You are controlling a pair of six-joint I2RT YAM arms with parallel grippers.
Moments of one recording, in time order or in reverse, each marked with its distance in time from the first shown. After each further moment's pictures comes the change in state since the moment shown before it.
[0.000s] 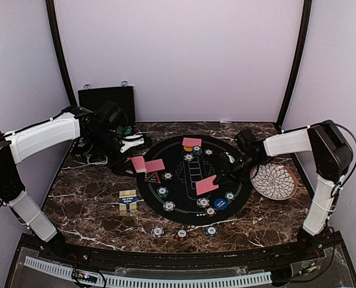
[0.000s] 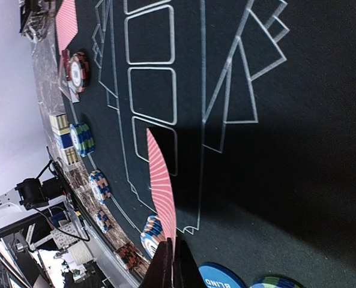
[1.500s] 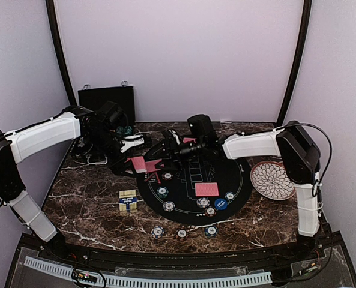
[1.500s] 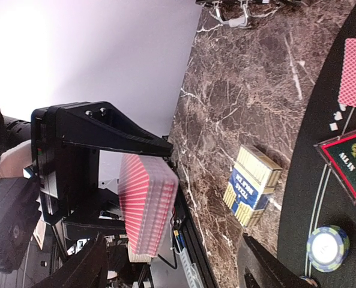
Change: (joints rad) left arm 0.000 0.006 0.008 -0.011 0.008 -0.001; right arm 0.341 0.250 0.391 0.620 -0.155 0.484
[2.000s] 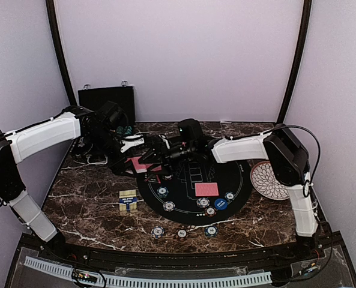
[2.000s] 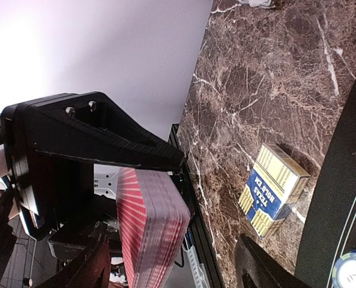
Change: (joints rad) left arm 0.000 0.000 0.000 0.000 0.000 -0.001; right arm 0.050 0.106 0.100 0.052 -0.047 0.052
